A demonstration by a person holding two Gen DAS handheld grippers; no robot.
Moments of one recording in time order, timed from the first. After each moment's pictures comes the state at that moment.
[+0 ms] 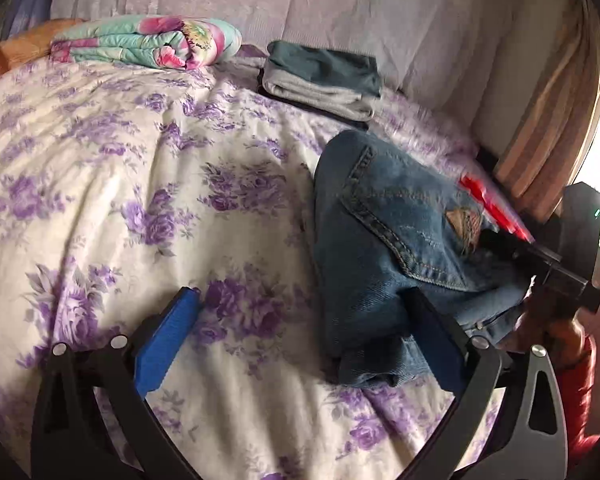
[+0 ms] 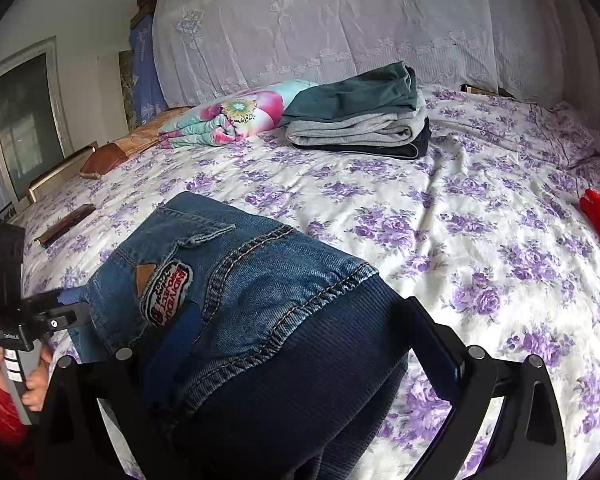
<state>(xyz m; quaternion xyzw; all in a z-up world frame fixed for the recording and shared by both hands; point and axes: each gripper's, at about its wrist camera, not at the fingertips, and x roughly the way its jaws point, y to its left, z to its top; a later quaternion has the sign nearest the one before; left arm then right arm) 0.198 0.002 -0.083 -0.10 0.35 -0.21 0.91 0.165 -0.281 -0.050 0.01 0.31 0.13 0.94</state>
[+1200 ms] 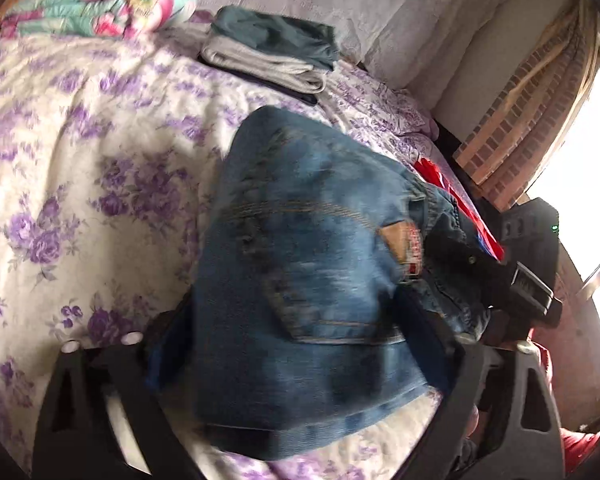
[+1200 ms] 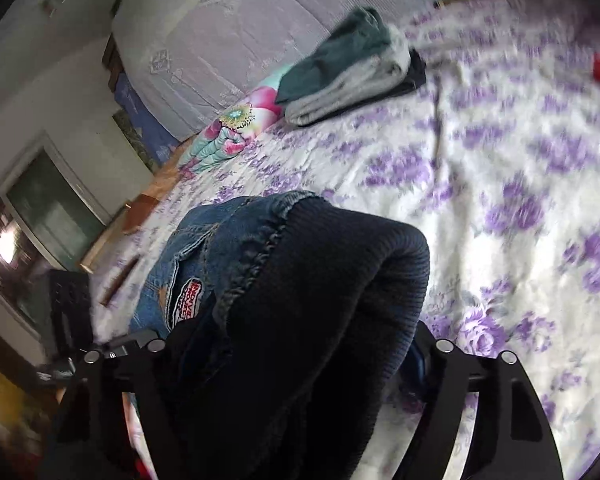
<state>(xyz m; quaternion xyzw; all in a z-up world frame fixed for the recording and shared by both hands) 0.220 -0.046 -0.074 -0.14 0.39 -0.29 0.86 0.164 -0.311 -0.071 0.19 0.34 0.18 0.90</state>
